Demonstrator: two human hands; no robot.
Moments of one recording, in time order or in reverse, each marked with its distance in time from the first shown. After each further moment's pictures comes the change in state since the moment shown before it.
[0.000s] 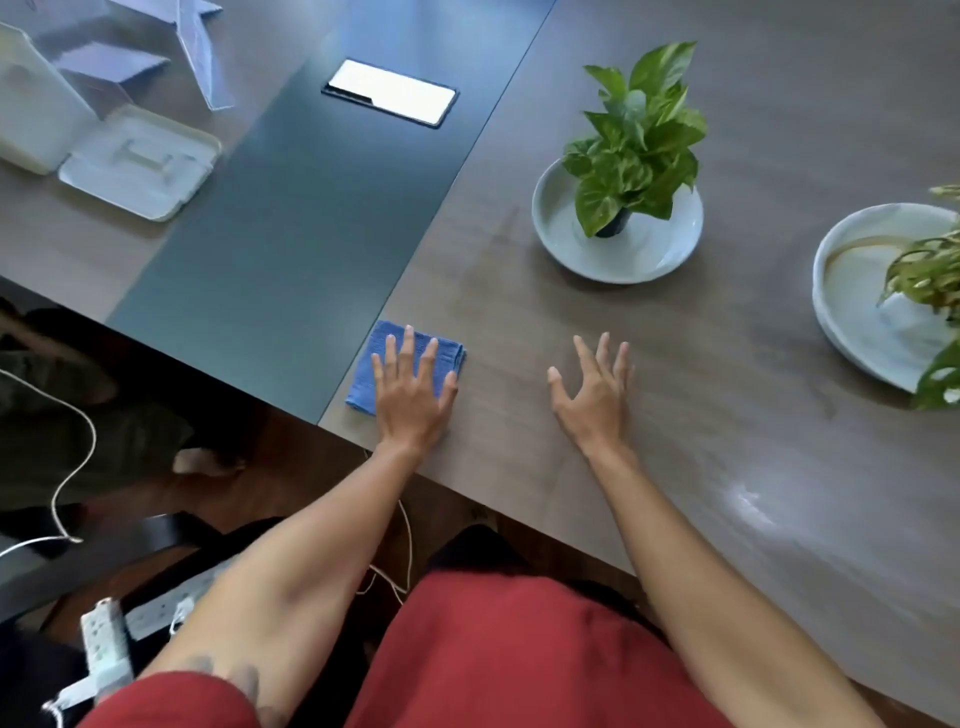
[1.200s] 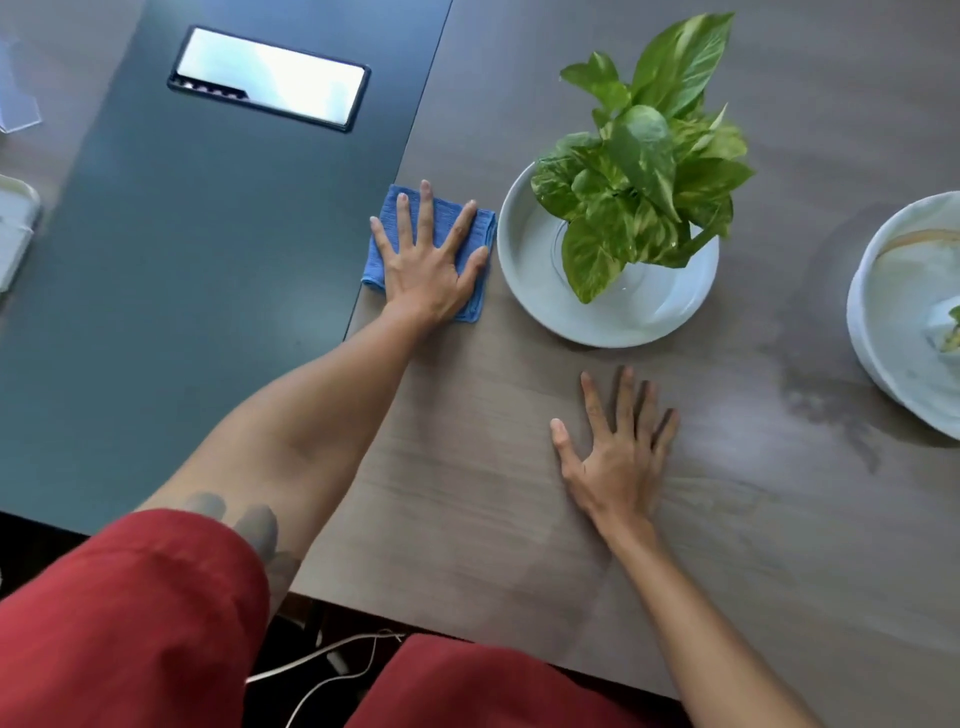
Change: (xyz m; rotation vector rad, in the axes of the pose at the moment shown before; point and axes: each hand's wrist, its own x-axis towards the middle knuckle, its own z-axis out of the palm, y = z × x) left_hand 0.296 0.065 0.063 0.119 -0.340 0.200; right_hand 0.061 0.028 0.033 -0.400 0.117 0.073
